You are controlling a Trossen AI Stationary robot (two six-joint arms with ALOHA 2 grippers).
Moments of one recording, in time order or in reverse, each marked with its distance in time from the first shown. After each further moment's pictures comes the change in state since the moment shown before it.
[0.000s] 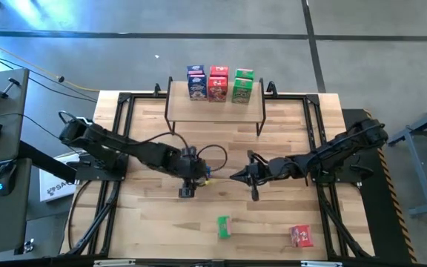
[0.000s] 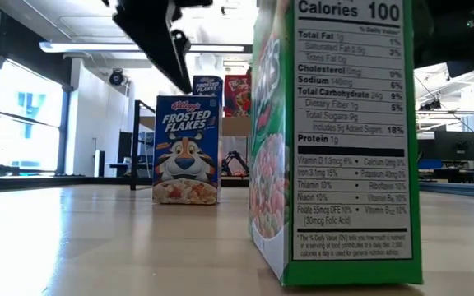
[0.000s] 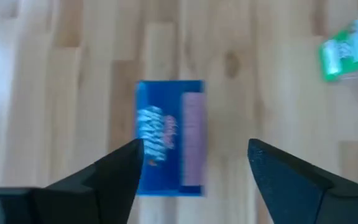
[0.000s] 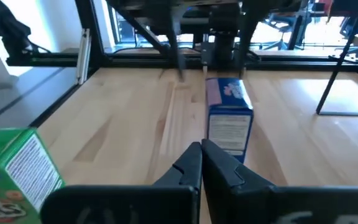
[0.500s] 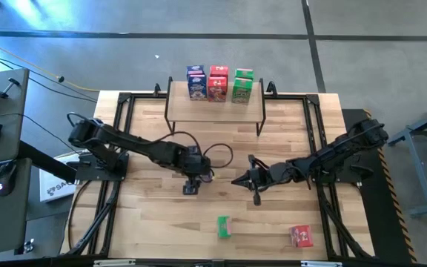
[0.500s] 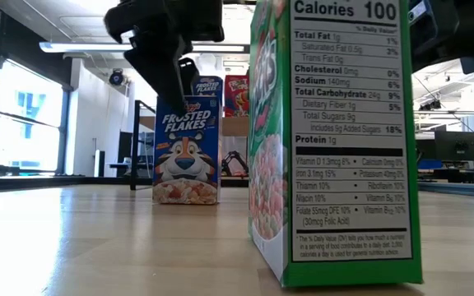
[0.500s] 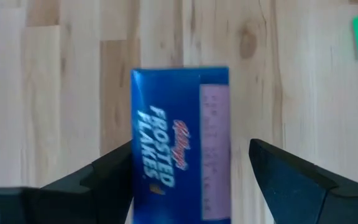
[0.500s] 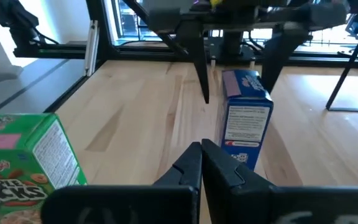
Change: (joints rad) left arm 0.053 0.095 0.003 0.003 0.057 0.052; right arm 0.056 0.001 0.001 -0.025 0.047 0.007
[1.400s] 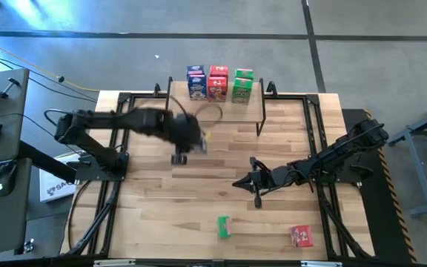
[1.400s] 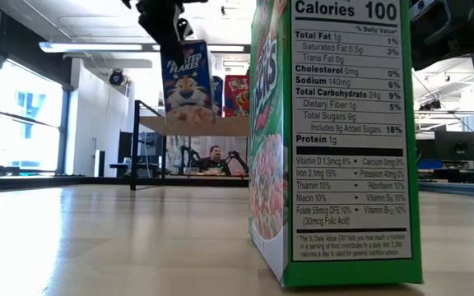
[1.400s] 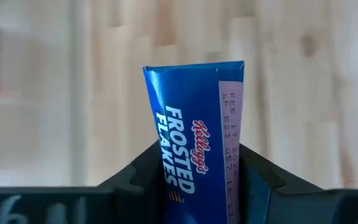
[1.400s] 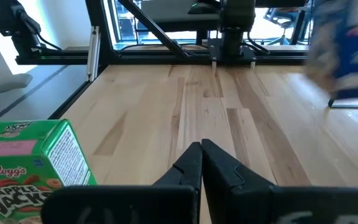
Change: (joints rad) left arm 0.248 -0.185 0.194 -0.305 0.002 0.320; right arm 0.050 0.000 0.000 0.008 0.056 0.038
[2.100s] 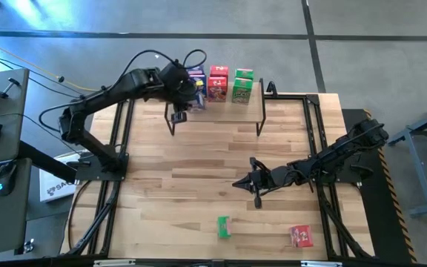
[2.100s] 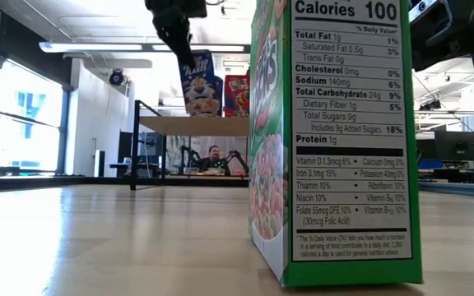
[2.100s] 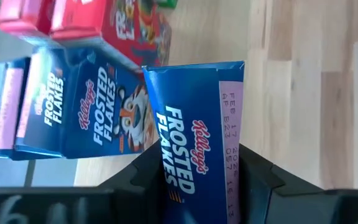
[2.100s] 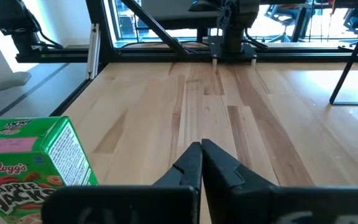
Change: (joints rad) left arm 0.392 0.037 0.186 -0.004 0.043 0.261; right arm 0.000 0.000 0.000 -0.009 -0.003 0.006
